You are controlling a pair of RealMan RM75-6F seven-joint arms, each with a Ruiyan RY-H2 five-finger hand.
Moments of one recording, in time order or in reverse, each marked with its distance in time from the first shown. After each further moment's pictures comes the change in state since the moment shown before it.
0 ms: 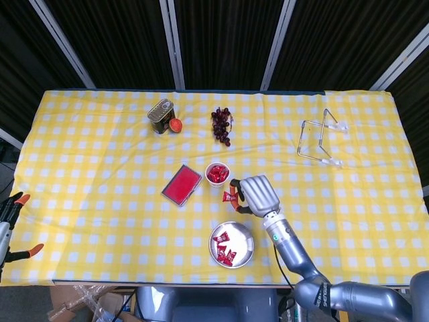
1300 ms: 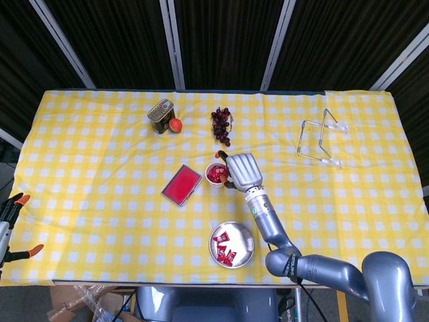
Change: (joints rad) left arm -0.007 0.018 0.001 -0.015 -0.019 -0.029 -0.026; right arm 0.181 -0.173 0.049 0.342 0.065 -0.018 0.021
